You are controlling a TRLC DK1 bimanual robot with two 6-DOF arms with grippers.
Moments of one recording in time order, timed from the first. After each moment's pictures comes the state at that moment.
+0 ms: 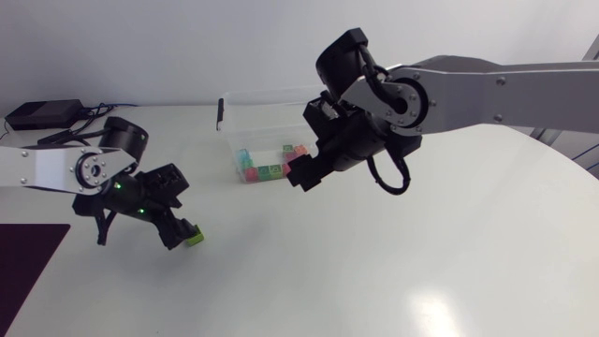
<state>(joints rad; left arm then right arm) -0.09 1.63 0.84 -0.39 0.19 0.81 0.64 1.70 1.30 -0.54 0.01 -0.03</state>
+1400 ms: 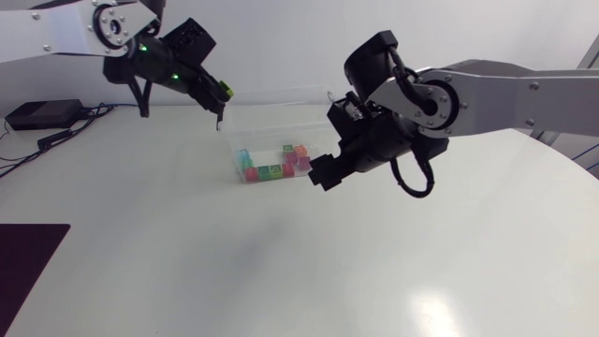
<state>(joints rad) -0.22 1.86 1.65 -0.51 0.20 0.62 0.57 1.64 1.23 -0.53 -0.01 -0.03</state>
